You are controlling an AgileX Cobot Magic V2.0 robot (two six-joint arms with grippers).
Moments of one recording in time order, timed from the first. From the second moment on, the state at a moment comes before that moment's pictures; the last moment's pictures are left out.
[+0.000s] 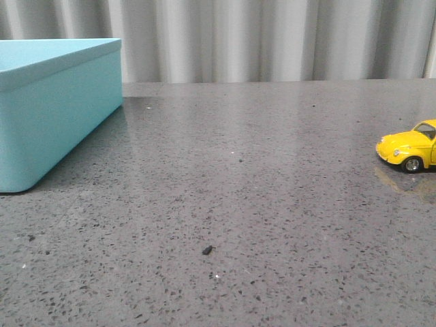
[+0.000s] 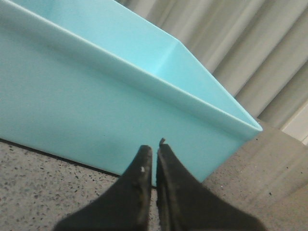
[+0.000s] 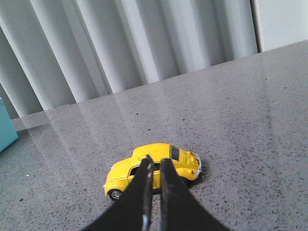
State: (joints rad) left arm -0.10 0.00 0.00 -0.93 0.20 0.32; right arm 0.01 -0.01 0.01 0.42 0.05 -0.13
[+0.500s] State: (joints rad) left arm -0.10 0.00 -0.01 -1.12 0.16 0.32; right arm 0.01 -0.01 0.01 0.63 0.08 -0.08
